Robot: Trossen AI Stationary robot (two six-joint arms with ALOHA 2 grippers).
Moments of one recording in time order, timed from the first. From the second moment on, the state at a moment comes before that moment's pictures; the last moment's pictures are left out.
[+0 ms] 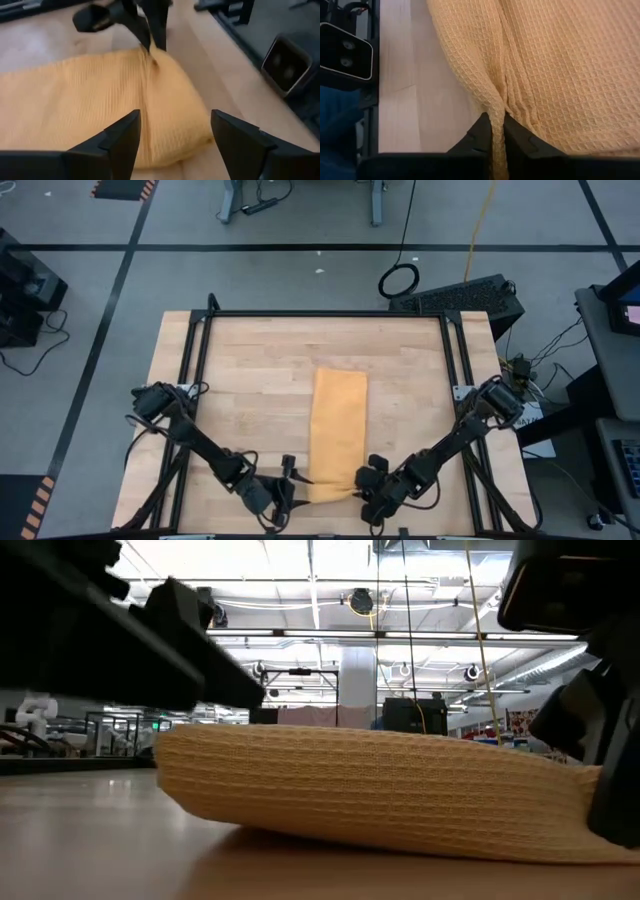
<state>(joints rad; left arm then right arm) -0.73 1.95 0.90 0.52 -0.53 -0.15 0.72 1.94 0.99 -0.02 0.28 0.99</state>
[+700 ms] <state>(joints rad) -0.74 2.04 0.90 0.64 -0.51 -0.02 0.69 1.88 0.98 -0.05 0.27 1.01</state>
